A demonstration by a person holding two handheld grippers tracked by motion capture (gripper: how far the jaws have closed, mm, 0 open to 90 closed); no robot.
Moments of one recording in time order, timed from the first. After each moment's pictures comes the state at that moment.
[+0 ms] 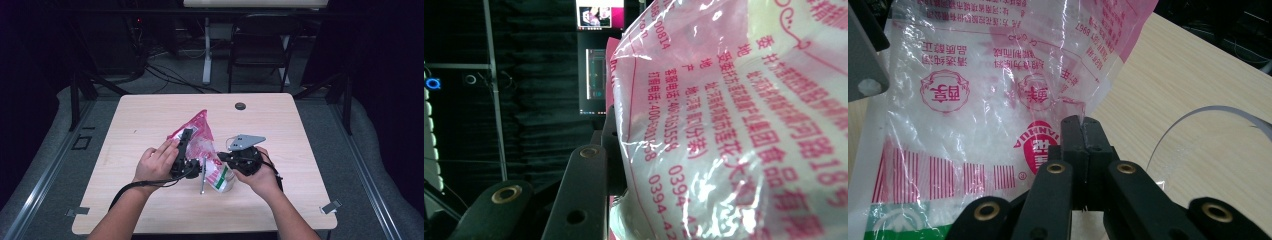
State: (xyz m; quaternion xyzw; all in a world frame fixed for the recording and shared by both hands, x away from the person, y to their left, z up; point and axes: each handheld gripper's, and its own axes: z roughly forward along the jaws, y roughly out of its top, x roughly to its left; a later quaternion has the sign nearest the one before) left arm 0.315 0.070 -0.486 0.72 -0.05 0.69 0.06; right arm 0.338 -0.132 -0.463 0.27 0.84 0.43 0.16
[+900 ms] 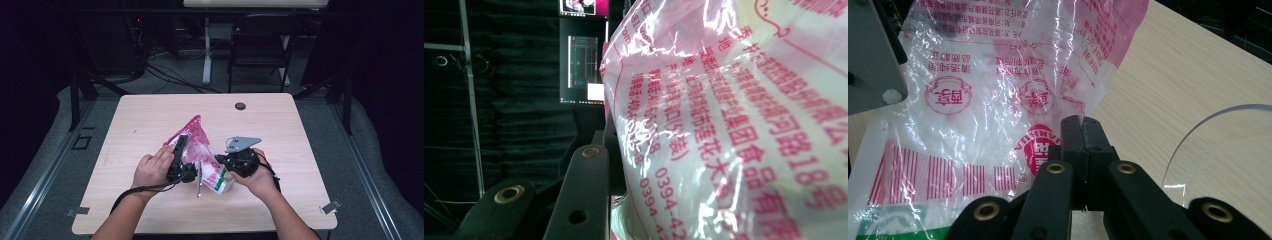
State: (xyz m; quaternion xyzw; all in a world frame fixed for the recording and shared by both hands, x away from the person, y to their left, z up) left arm 0.313 0.080 -0.503 0.74 -0.02 0.67 0.06; right arm 0.337 -0.125 -0.469 0.26 0.85 0.42 0.15
